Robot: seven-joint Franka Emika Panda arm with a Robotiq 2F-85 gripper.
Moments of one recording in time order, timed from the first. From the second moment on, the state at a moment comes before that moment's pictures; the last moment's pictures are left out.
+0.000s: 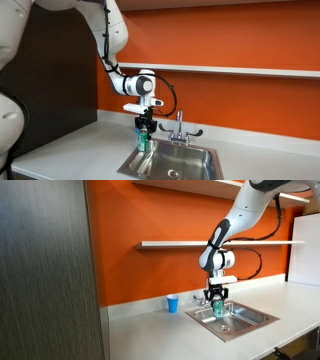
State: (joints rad) arm -0.06 0.31 -0.15 -2.20 -0.03 2.43 0.14
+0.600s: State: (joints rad) arm -0.12 0.32 -0.18 -2.21 -0.01 2.47 0.14
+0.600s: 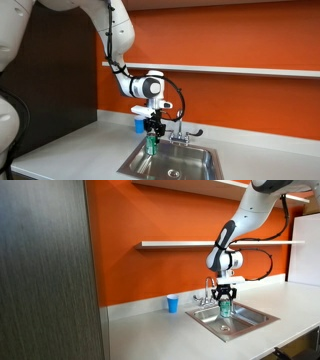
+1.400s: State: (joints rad) arm -0.12 0.44 -0.18 -2.16 0.00 2.53 0.14
